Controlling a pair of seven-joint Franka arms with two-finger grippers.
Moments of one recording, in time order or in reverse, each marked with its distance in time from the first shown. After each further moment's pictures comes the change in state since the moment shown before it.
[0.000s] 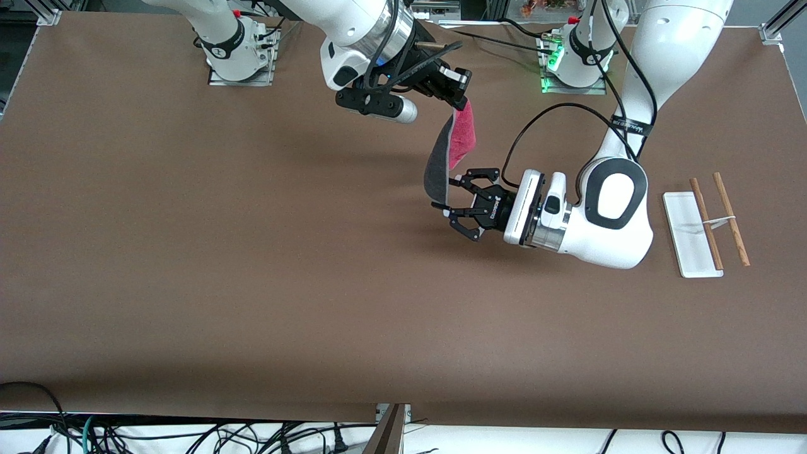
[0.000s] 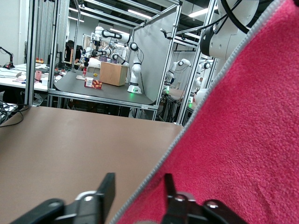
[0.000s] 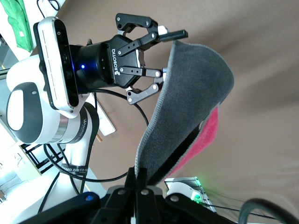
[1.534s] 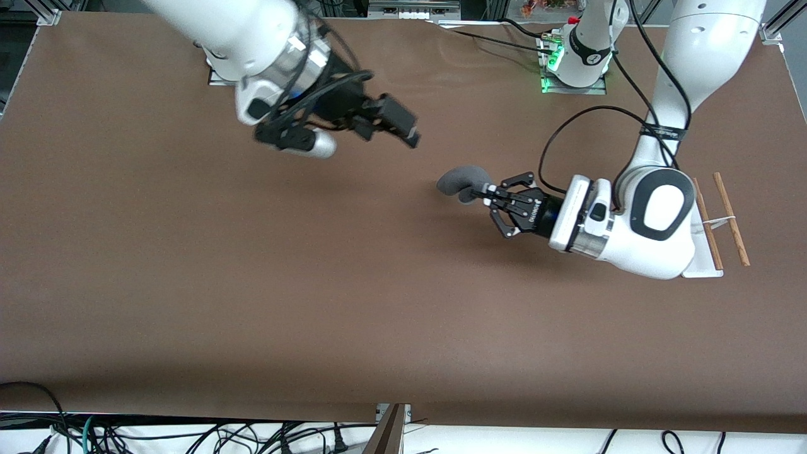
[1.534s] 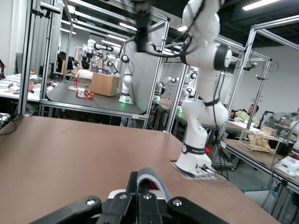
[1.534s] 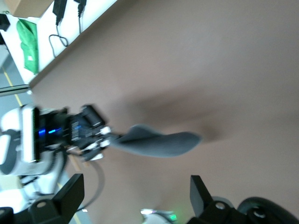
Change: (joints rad) left arm 0.135 0.000 0.012 0.007 0.048 -0.187 0.006; right arm -0.149 -0.123 -0.069 -0.170 -0.002 -0.030 -0.341
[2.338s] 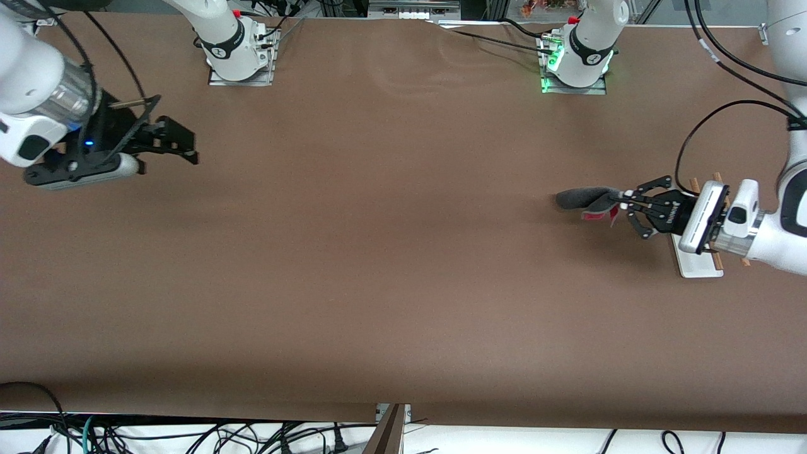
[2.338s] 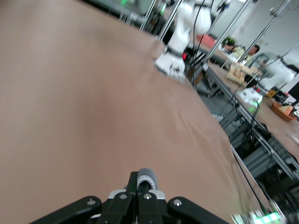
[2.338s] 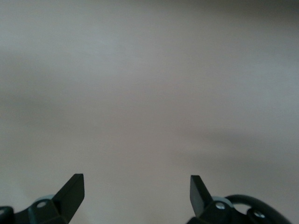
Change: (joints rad) left arm 0.370 -0.001 0.011 0.097 0.661 -0.224 -0.075; right arm -0.322 -0.250 -0.056 -0.328 -0.396 -0.266 -0.877
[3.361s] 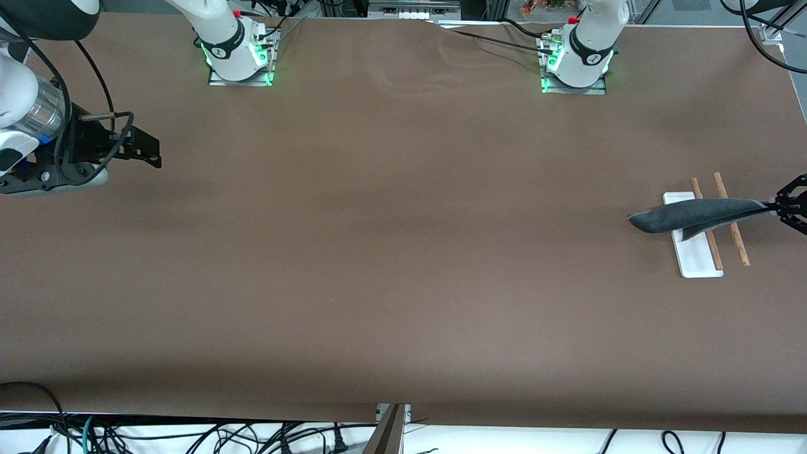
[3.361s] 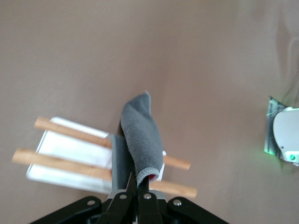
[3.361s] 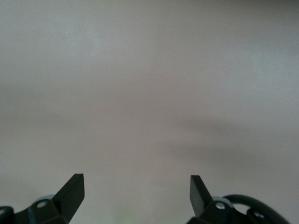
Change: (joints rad) left arm 0.130 0.060 0.281 0.174 0.347 0.203 0.016; right arm -0.085 -0.021 0.037 -0.072 -0.074 -0.001 -0.049
